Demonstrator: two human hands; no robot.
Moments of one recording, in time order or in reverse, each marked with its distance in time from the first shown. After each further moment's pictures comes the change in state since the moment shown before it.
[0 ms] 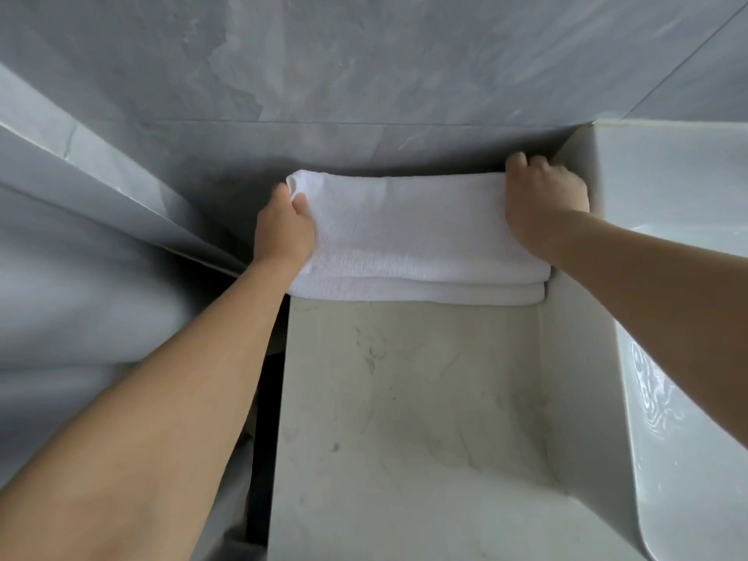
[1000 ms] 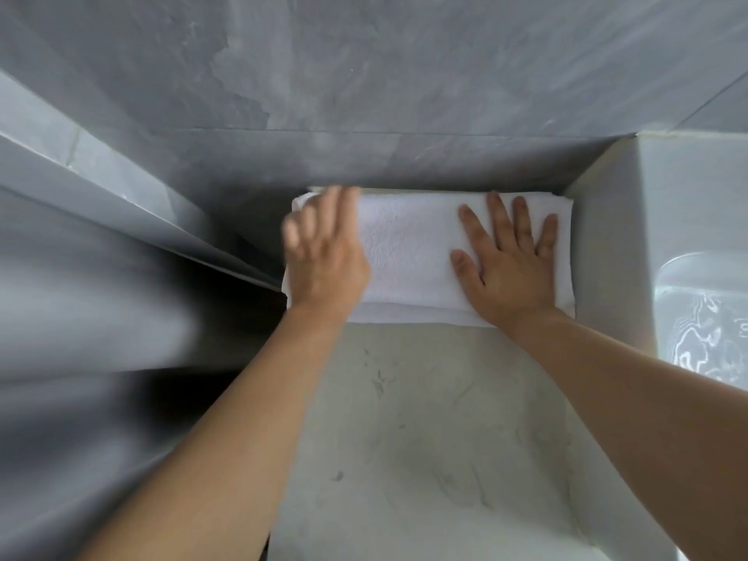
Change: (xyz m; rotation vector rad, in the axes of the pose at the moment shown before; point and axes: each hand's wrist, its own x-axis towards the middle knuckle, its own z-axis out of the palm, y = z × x) left_hand -0.034 0.009 0.032 0.563 0.399 0.513; right_hand -0.027 -0.032 0.094 0.240 0.127 -0.194
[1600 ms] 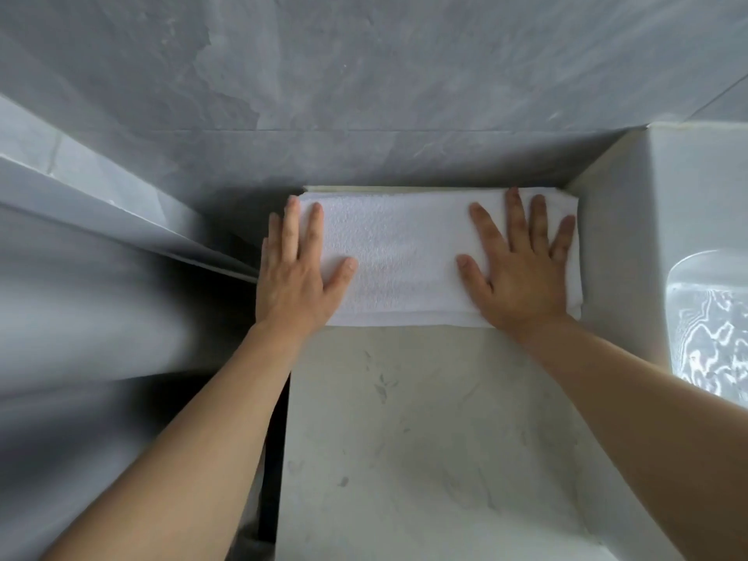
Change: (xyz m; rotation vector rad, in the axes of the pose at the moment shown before) left_hand -0.020 -0.053 0.020 -0.105 -0.532 -0.019; right_hand -0.006 0.005 0.002 0.002 0.026 0.039
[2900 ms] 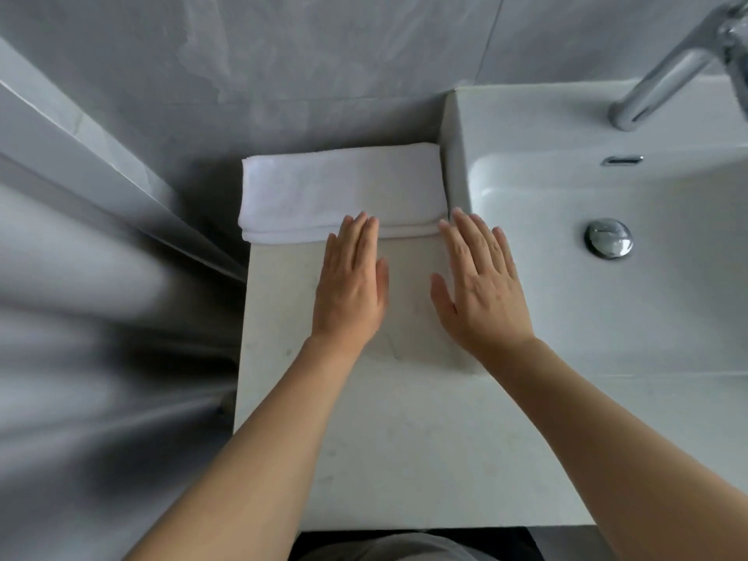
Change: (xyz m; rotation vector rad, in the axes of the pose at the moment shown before) left_hand -0.191 0.175 -0.021 -0.290 0.325 0.336; right_hand -0.227 0.023 -0.108 0.179 0.326 -0.117
